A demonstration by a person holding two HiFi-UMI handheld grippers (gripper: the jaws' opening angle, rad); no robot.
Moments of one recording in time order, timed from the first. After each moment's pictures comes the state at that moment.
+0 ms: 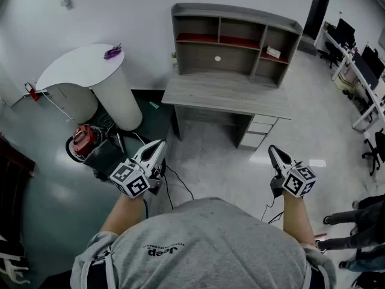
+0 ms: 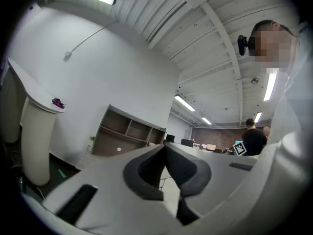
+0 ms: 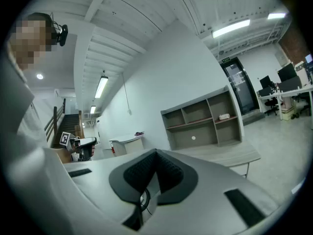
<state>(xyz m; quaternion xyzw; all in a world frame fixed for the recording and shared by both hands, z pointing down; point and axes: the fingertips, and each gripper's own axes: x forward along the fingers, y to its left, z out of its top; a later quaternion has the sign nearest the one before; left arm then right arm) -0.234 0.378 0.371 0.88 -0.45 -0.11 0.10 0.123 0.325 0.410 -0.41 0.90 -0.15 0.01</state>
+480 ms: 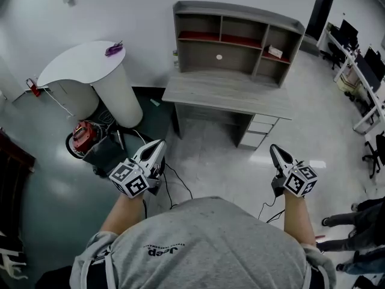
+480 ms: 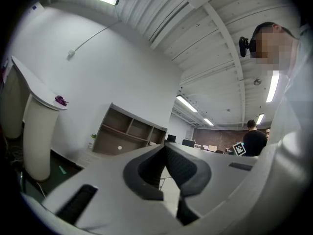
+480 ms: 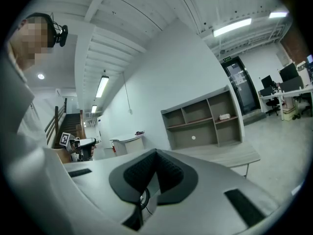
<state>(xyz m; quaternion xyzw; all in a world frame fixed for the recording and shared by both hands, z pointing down) -0.231 0.380 0.377 0.87 -0.46 -0.11 0.11 0.131 0.319 0.409 -0.41 0.90 -0.15 0.01</state>
